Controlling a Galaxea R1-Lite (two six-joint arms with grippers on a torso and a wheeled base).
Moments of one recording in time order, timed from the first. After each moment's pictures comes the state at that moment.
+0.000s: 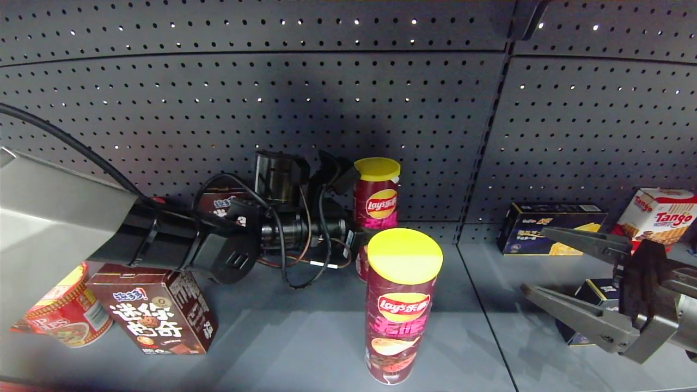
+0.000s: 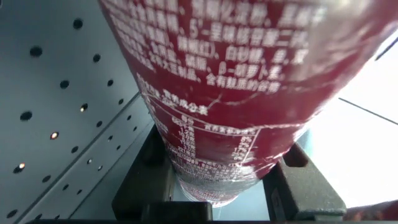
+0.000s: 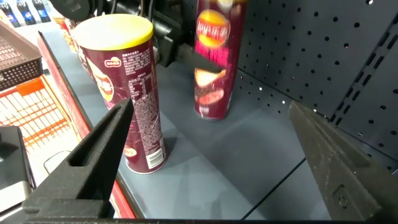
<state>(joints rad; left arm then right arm) -0.50 2.05 -1.22 -0.49 -0.51 0.14 0.41 1.20 -0.36 -0.88 0.48 -0.07</state>
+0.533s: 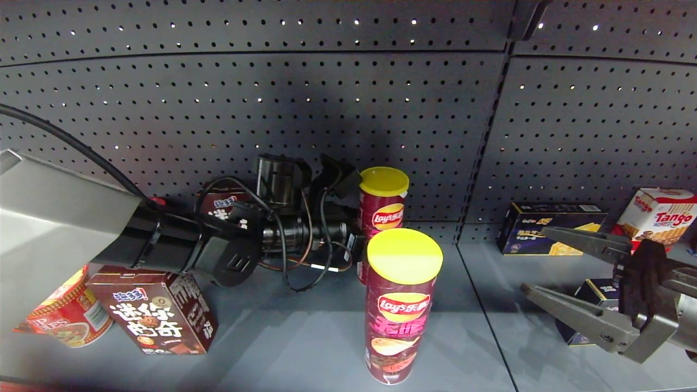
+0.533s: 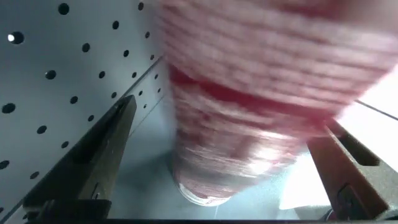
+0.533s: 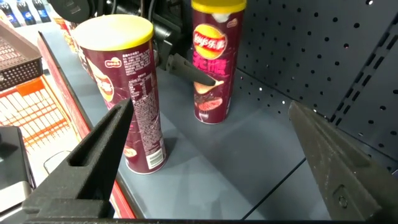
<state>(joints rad) -0.50 2.06 -1.21 -0.50 -0.51 0.14 0.41 1.20 -0.36 -0.88 0.47 -0.07</state>
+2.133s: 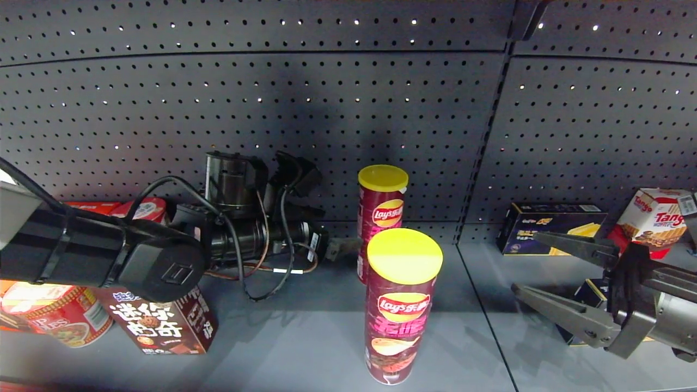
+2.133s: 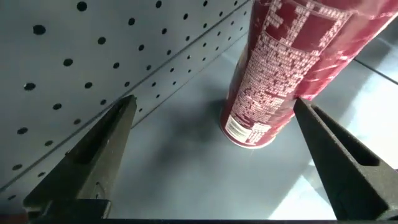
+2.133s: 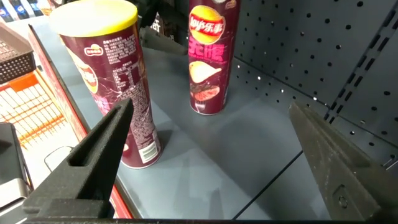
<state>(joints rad) -0.43 1.90 -1.04 -0.49 -0.35 0.13 0.39 1.24 -0.36 -0.88 0.47 -0.07</state>
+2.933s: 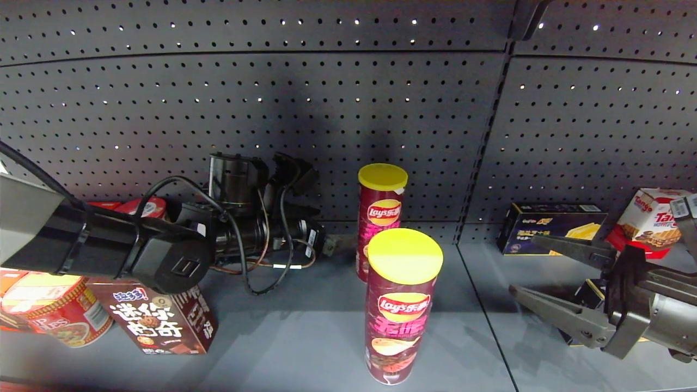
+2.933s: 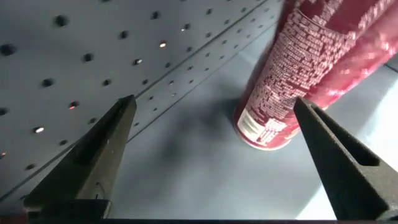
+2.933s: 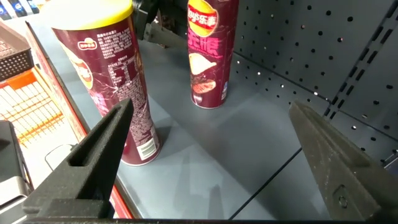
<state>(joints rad) -0.40 1.94 -1.07 -0.49 -0.33 0.13 0.39 1.25 -0.35 -0.88 0.48 -0.07</state>
